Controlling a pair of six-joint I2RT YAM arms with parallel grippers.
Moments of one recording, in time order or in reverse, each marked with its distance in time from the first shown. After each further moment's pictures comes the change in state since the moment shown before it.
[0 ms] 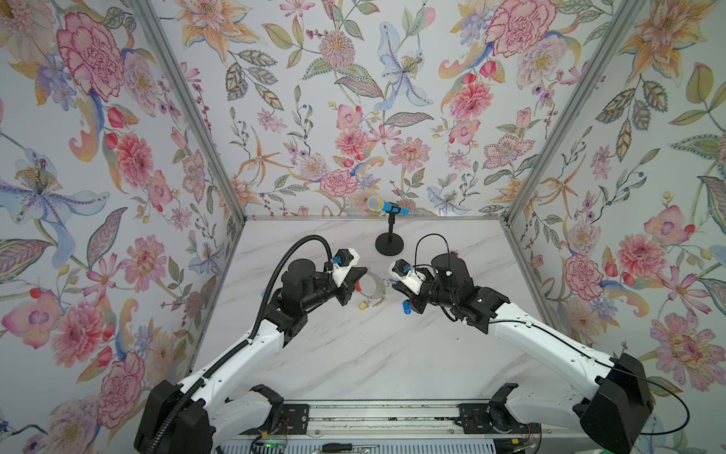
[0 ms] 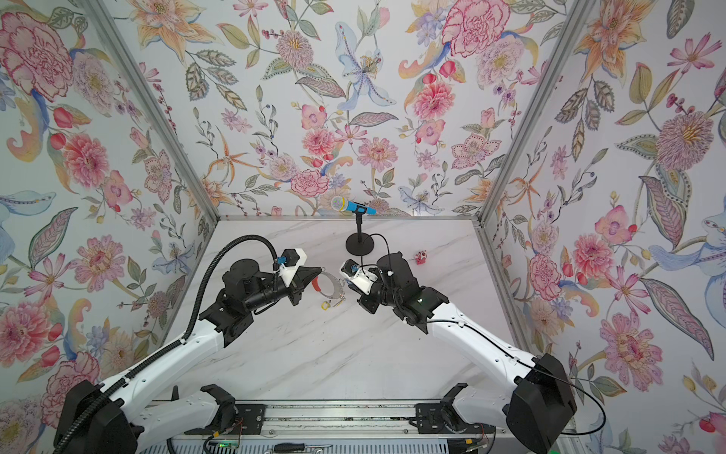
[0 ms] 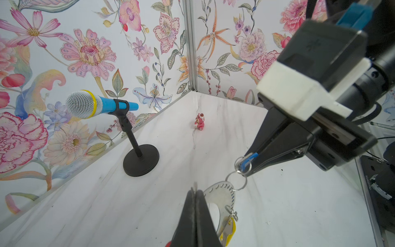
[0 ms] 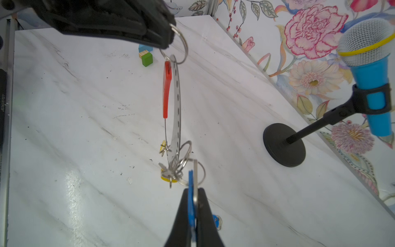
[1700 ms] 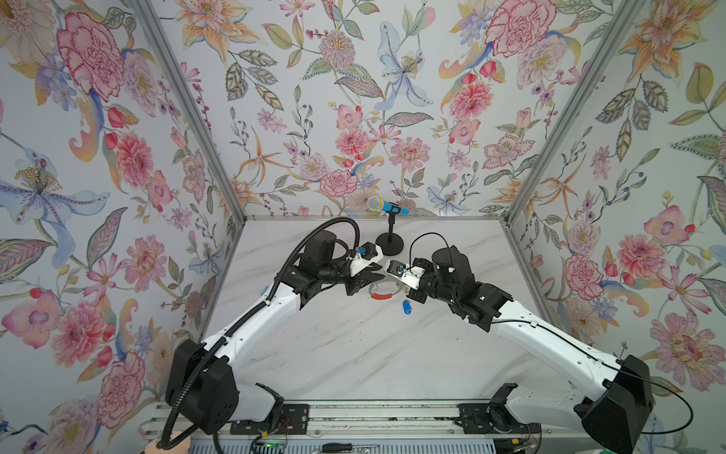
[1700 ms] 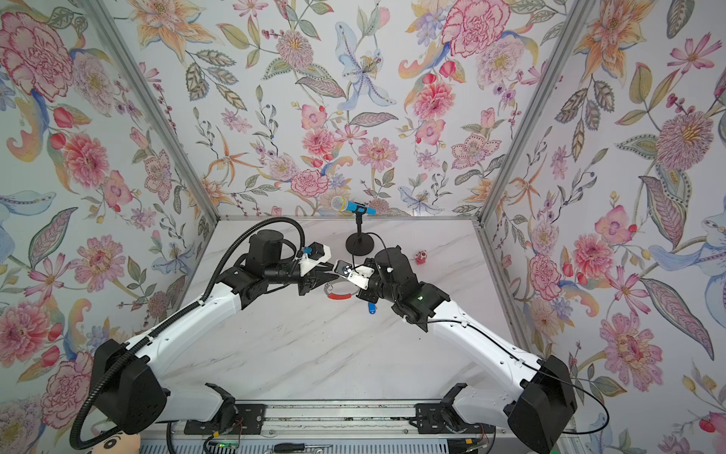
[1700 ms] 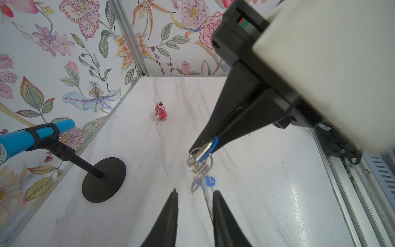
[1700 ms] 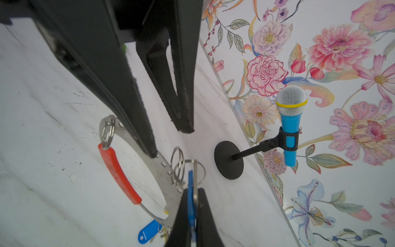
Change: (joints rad) left arm 0.007 0.275 0.370 -0.424 0.275 0.354; right arm 0.034 0.000 0.071 0.012 0.150 -0.265
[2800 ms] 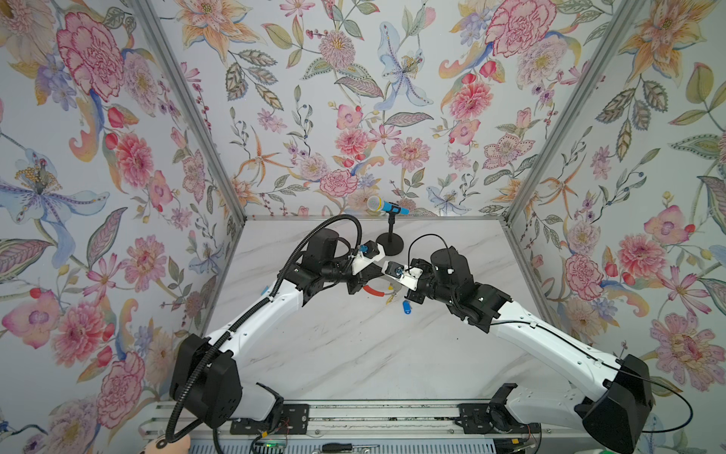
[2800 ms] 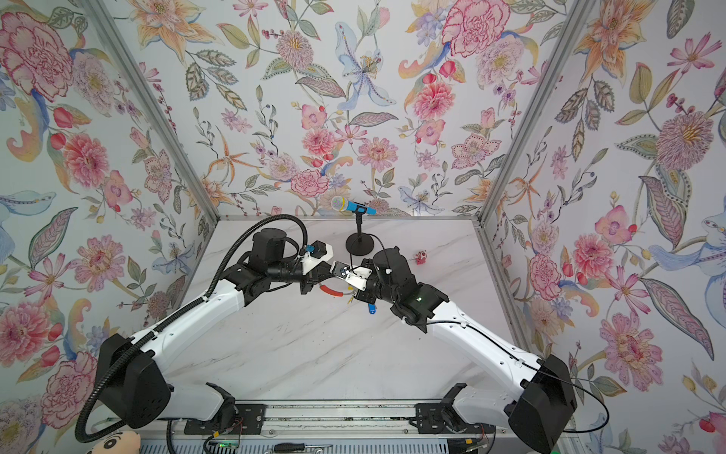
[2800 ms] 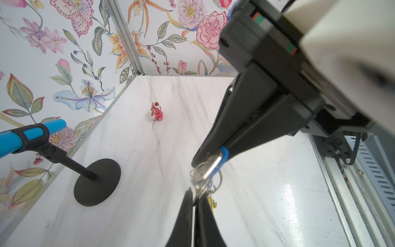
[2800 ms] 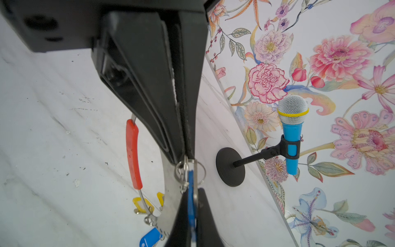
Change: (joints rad) left arm -0.009 0.024 0.027 -0.010 0.022 -0.008; right arm 0.020 0.000 0.000 0.017 -0.006 0.000
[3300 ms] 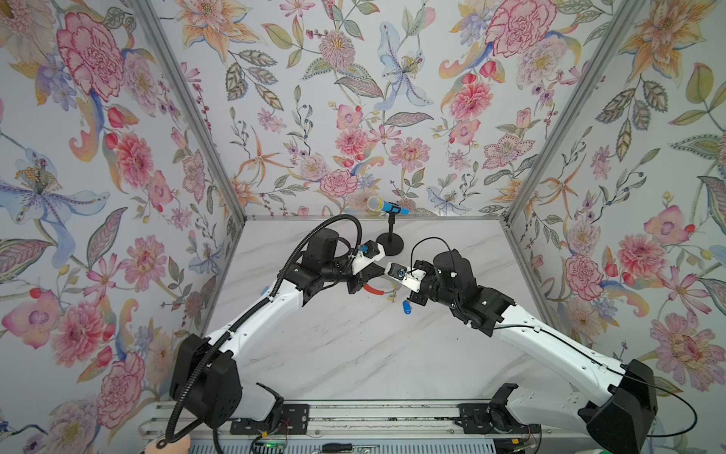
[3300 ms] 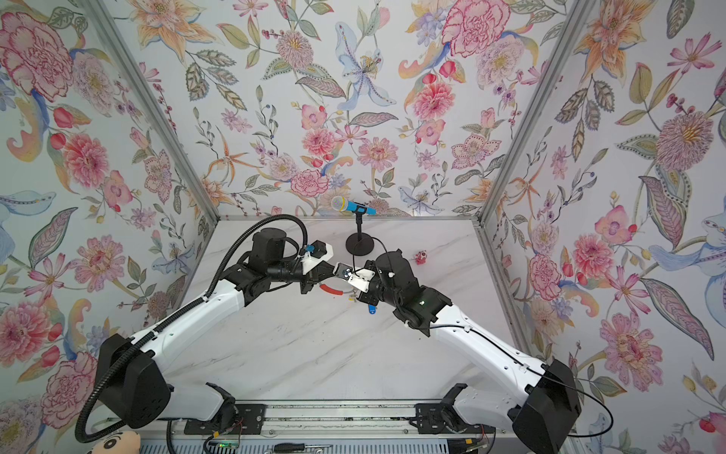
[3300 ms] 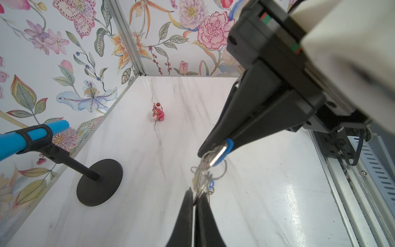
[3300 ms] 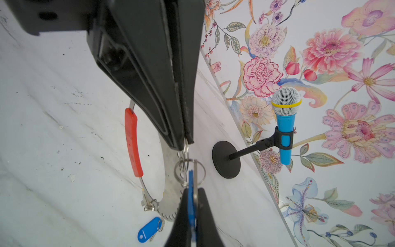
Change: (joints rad) left arm -0.001 0.000 0.000 0.010 -0.008 0.000; right arm 0.000 -0.036 -0.032 0.000 0.042 0.000
